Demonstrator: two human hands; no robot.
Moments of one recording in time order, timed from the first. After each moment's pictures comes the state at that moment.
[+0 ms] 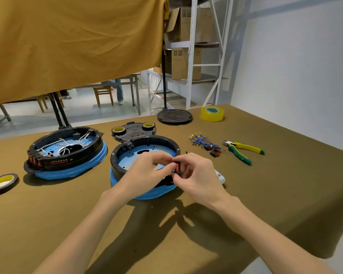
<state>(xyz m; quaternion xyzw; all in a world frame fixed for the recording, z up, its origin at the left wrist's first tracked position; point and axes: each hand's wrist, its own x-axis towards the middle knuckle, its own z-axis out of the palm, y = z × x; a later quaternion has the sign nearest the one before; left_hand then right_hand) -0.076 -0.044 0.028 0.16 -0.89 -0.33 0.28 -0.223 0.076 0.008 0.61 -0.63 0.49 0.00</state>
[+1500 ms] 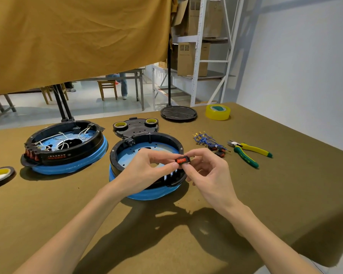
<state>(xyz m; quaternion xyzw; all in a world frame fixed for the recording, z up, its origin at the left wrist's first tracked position) -0.077 -0.059 0.025 0.10 -0.86 -0.42 0.29 -0.232 0.082 0.008 0.55 -0.57 0.60 -0.07</state>
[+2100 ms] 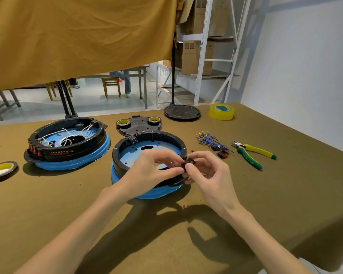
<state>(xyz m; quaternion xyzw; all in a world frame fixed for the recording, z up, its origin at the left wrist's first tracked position) -0.081 -0.058 0.017 0.11 -0.86 -0.38 0.32 -0.229 0.084 0.004 0.51 -0.57 0.63 -0.14</state>
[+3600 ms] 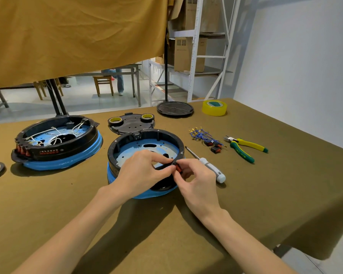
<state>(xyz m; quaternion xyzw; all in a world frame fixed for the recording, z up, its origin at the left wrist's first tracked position) -0.086 -0.048 0.008 0.27 -0.90 -0.24 0.26 -0.221 0.072 -0.036 0.54 -0.63 0.55 0.06</state>
